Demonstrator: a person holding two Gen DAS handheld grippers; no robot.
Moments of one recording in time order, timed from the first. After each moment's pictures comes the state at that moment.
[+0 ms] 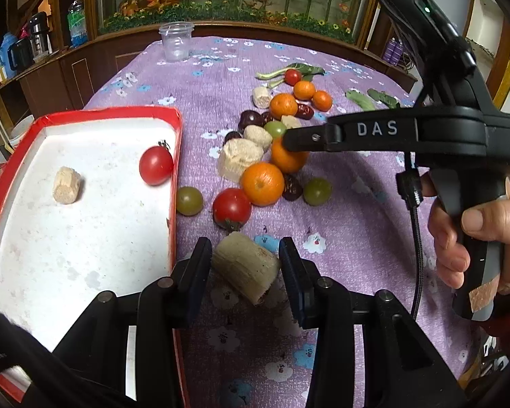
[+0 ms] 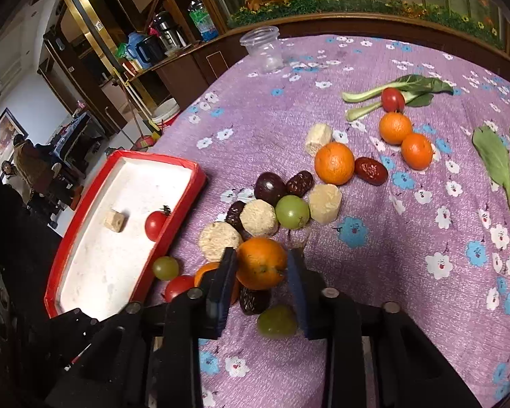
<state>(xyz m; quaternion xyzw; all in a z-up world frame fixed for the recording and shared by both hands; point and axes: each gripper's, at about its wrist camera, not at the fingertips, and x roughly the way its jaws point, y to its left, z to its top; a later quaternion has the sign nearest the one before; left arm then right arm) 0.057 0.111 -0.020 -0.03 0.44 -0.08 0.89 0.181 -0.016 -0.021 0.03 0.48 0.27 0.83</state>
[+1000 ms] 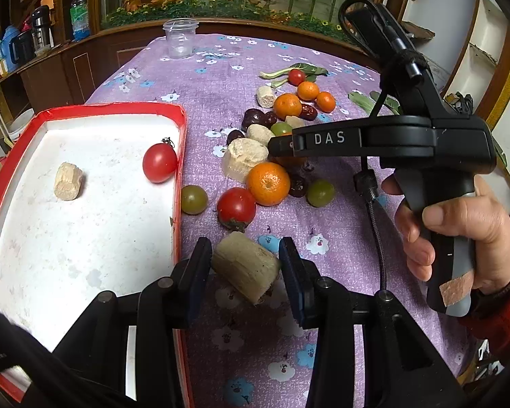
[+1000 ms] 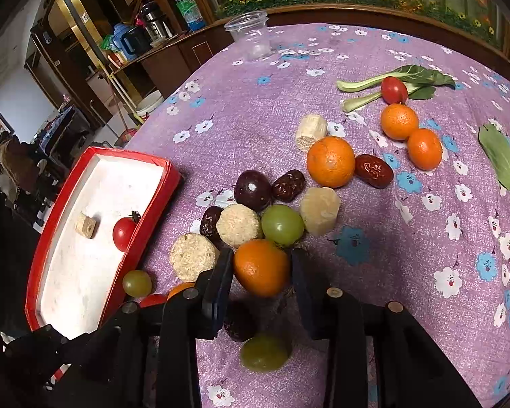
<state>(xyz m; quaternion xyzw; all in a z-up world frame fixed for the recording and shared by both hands) 0.060 0.116 -0.021 -0.04 0.45 -0.08 0.89 0.208 -0.001 -0.045 0.01 0.50 0.24 0.83</state>
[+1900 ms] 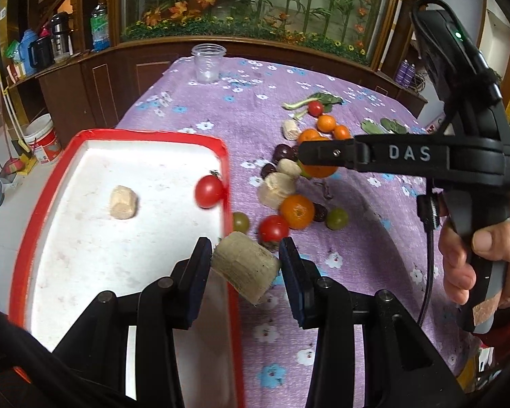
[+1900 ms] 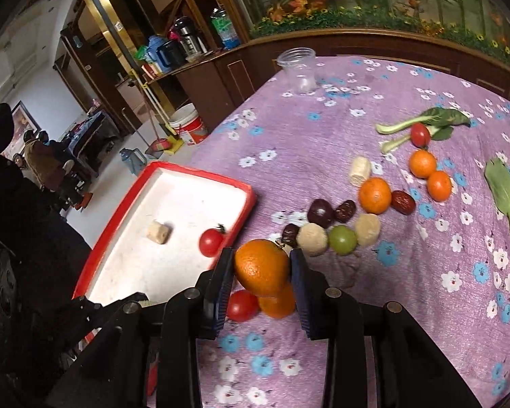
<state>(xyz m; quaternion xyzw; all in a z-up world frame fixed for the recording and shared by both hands) 0.051 0.151 0.014 -0.05 0.42 -0.05 0.90 0.168 0.018 0.019 0.02 0.46 0.30 0.83</state>
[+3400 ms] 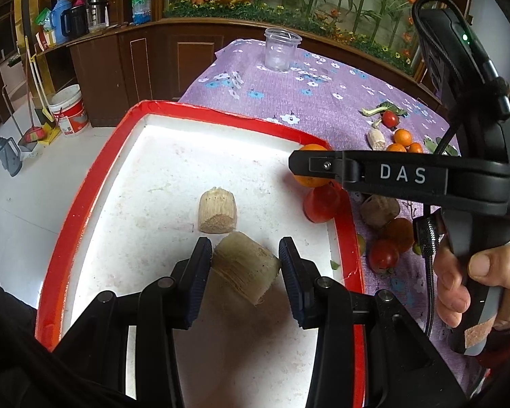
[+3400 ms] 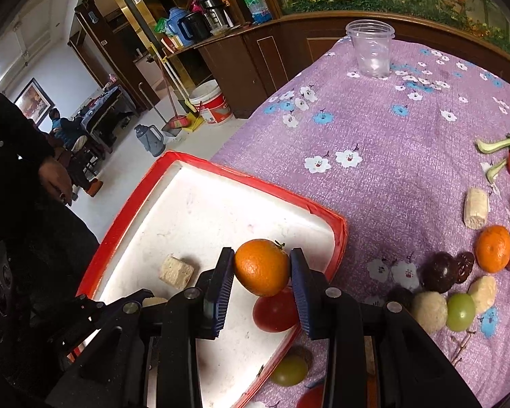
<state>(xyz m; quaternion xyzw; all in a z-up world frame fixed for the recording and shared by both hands) 0.087 0.231 -0.021 -0.08 0.45 0.01 0.89 0.210 0.131 -0.025 -0.01 0.49 0.34 0.80</state>
